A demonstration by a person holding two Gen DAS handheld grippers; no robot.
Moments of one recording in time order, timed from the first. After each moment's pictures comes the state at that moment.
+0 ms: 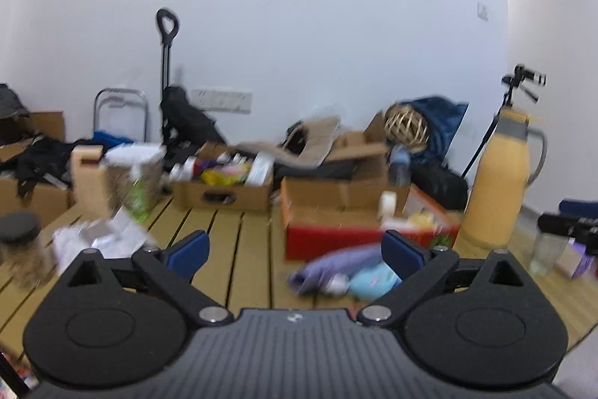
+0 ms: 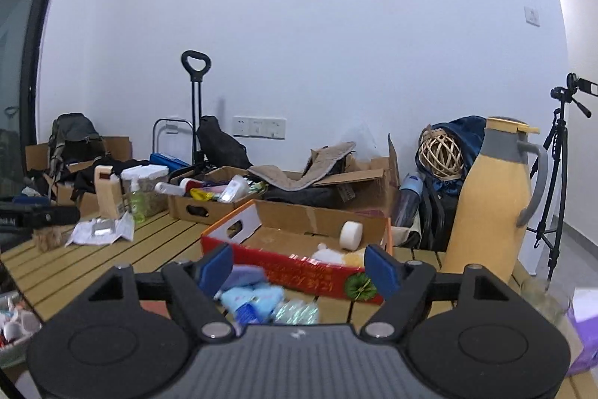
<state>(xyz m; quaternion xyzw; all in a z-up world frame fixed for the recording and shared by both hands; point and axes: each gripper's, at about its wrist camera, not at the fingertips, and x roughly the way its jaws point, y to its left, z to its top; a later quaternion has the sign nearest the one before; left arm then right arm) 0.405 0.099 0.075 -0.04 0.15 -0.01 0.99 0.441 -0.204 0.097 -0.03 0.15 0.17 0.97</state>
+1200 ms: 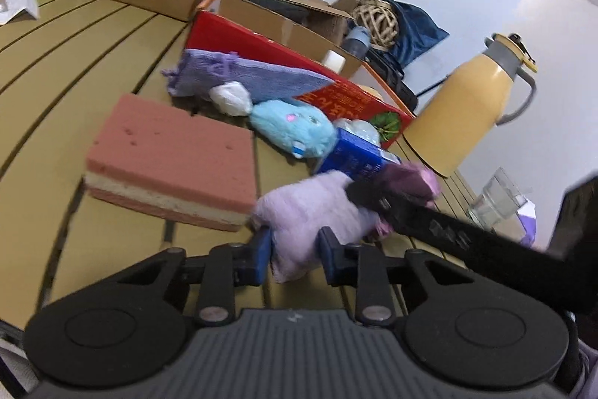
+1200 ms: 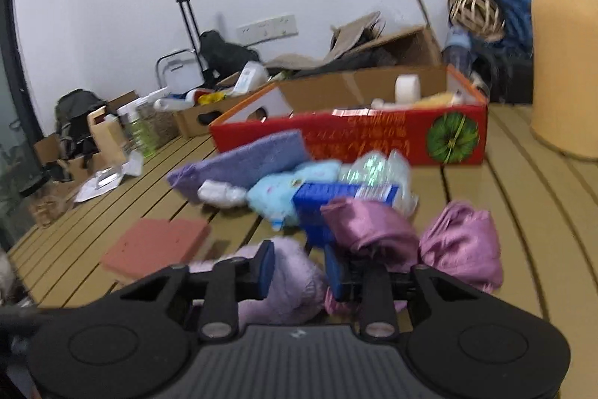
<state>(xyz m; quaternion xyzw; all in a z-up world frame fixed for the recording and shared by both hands) 0.485 0.044 -0.053 -0.23 0.33 -0.12 0.91 0.531 -0.157 -0.035 0.07 0.31 0.22 0.92</state>
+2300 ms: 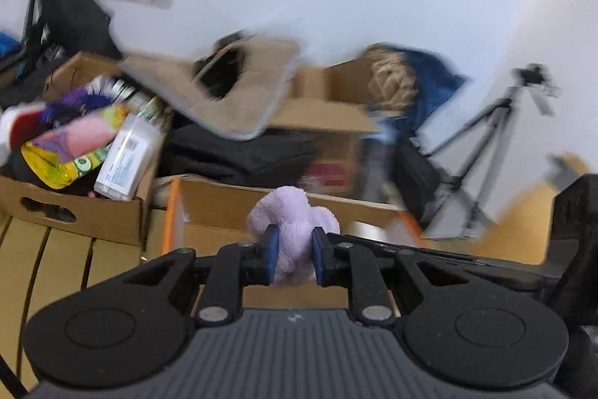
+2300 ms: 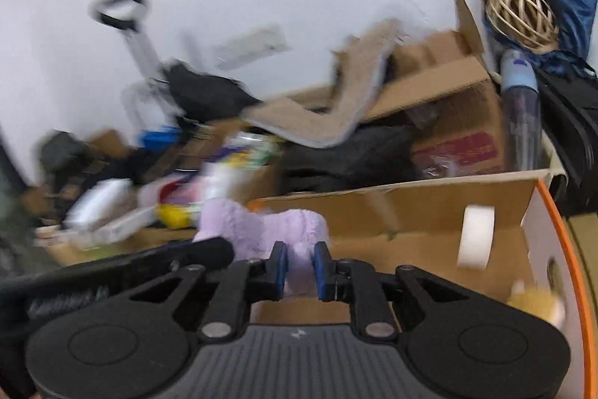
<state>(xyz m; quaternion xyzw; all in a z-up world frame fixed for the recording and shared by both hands) 0.809 0.090 0.062 -0.16 0.31 -0.13 0.93 0.848 -0.086 0.053 0.10 0.37 0.20 0.90</state>
